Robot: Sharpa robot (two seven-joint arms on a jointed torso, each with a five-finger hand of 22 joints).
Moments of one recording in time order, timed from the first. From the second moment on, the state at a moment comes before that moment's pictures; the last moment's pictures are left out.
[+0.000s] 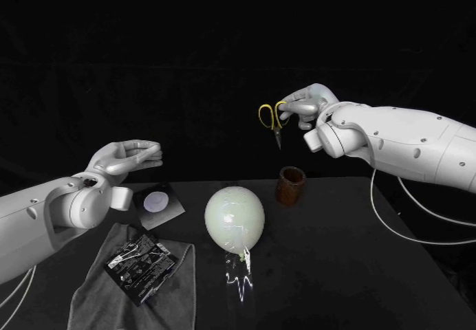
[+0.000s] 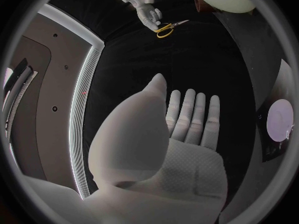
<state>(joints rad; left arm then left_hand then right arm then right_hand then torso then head) 1.31 -0.75 -0.08 1.18 -0.04 -0.17 0.35 1.58 -0.14 0.13 0.29 0.05 0.71 0.19 0.54 0.25 0.84 0.19 0.40 0.06 0.62 0.18 0.52 0.21 0.11 0.65 0.29 0.20 0.11 1.54 -0.78 -0.13 1.22 -0.52 -0.54 -0.06 1.19 -0.02 0.70 -0.06 0.05 1.03 0.09 0.25 0.61 1.41 0.02 0.19 0.31 1.47 -0.05 1.43 1.21 0.07 1.39 0.06 1.15 1.31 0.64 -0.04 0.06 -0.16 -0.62</state>
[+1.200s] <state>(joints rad) 1.30 -0.83 -0.08 1.37 0.04 -0.27 0.47 1.57 -0.17 0.31 0.28 0.05 0.82 0.21 0.39 0.15 1.00 0.18 0.20 0.06 0.88 0.13 0.47 0.21 0.17 0.82 0.28 0.30 0.13 1.44 -0.92 -0.15 1.35 -0.49 -0.50 -0.06 1.18 -0.02 0.70 -0.06 0.05 1.03 0.09 0.26 0.61 1.41 0.02 0.19 0.31 1.47 -0.05 1.43 1.20 0.07 1.39 0.06 1.14 1.31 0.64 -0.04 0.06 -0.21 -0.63</state>
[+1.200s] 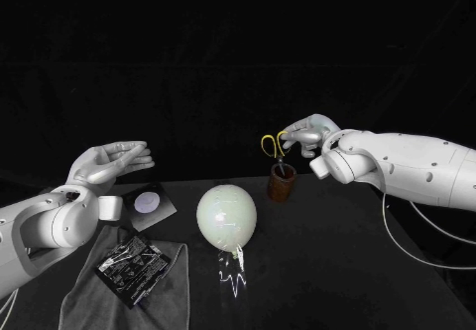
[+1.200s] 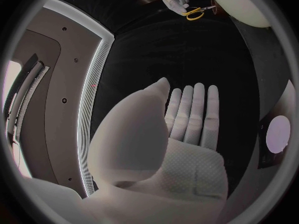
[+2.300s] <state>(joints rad) 1.28 -0.86 -0.08 1.38 0.06 -0.29 0.50 1.58 -0.18 0.34 0.28 0.05 0.83 0.21 0.38 0.14 1.00 0.18 0.19 0.06 0.88 0.13 0.47 0.22 0.17 0.83 0.28 0.31 0.13 1.35 -0.96 -0.15 1.35 -0.52 -0.47 -0.05 1.16 -0.19 0.51 -0.08 0.05 0.82 0.17 0.08 0.68 0.98 0.14 0.08 0.24 1.32 0.05 1.33 0.91 0.14 1.10 0.14 0.65 1.31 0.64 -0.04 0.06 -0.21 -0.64</state>
